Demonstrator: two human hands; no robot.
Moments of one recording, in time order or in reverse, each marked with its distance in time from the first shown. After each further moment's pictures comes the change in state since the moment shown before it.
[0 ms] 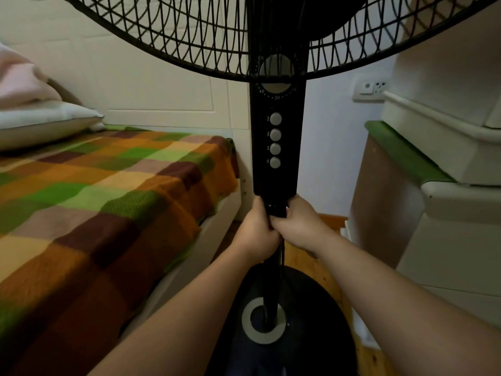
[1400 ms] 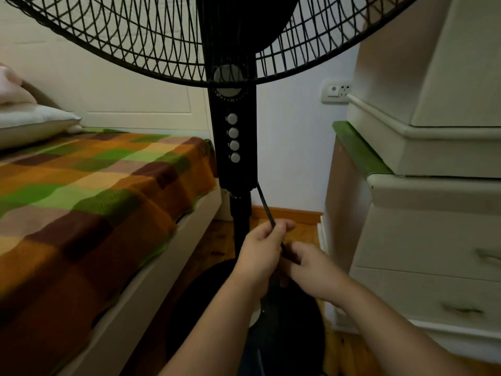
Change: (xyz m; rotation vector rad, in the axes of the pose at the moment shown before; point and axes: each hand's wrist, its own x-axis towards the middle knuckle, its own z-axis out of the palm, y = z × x) left_hand -0.068 0.076 0.057 -0.671 -0.008 -0.369; right_hand -0.095 0.074 -0.046 0.064 -0.194 0.057
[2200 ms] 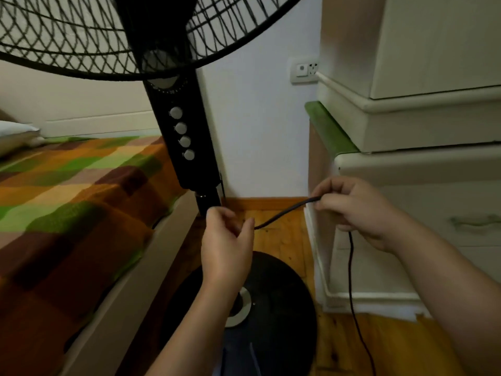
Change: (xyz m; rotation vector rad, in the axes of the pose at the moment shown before) left_hand 0.004 -0.004 0.005 0.526 0.375 0.337; right_hand -0.021 -0.020 -0.114 0.274 0.268 0.026
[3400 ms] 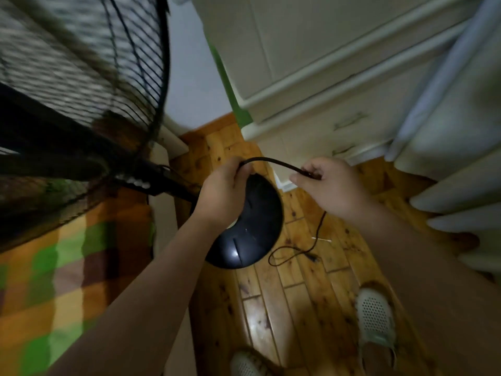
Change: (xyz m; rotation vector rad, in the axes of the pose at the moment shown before) left_hand -0.005 0.232 -0.017 0.432 -0.863 0.180; right_hand -0.133 -0.100 -0.084 -0.143 0.315 0.345
